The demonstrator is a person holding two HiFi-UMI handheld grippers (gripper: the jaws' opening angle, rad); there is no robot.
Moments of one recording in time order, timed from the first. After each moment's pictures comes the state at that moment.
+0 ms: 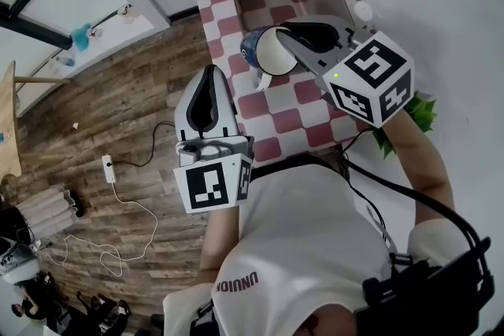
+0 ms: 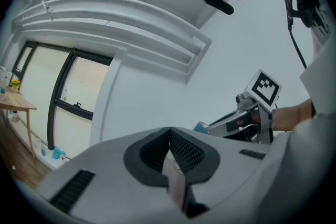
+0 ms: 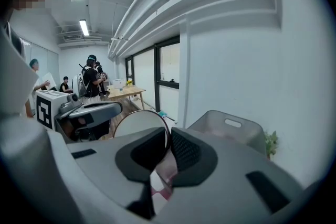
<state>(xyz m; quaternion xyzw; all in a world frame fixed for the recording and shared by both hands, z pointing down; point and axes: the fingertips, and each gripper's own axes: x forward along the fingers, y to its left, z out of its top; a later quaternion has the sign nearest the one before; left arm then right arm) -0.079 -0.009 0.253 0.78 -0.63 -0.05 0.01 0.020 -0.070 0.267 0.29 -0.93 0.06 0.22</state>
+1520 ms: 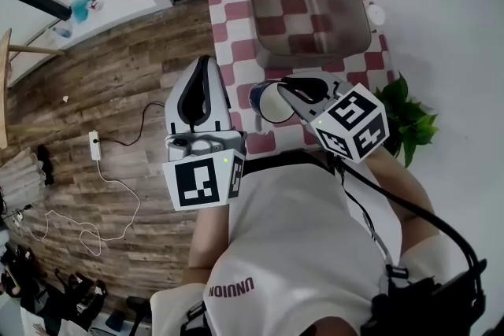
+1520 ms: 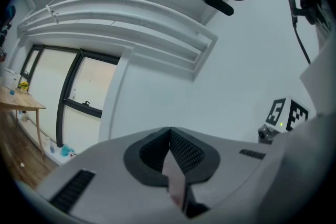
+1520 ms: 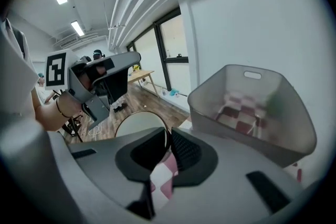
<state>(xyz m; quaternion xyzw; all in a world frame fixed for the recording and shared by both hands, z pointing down) -0.096 -0.006 0.265 0.76 -0.65 -0.04 0.02 0.017 0.006 0.380 0.22 -0.91 0.17 0.30</state>
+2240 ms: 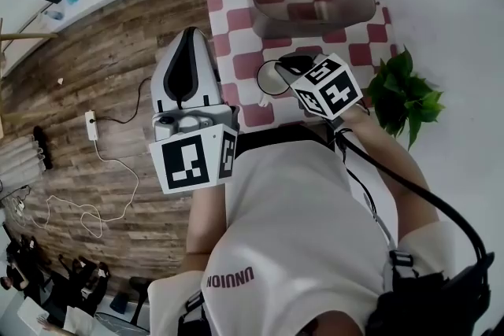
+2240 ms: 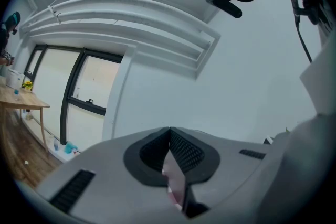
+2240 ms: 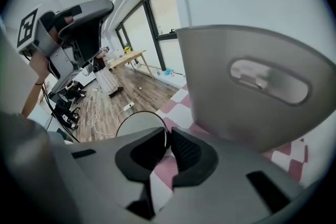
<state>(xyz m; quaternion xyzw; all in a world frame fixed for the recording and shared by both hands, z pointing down) -0.102 0.000 0.272 0.75 -0.66 -0.03 0.04 0.032 0.014 0.485 0.23 -0.86 0.22 0.40</state>
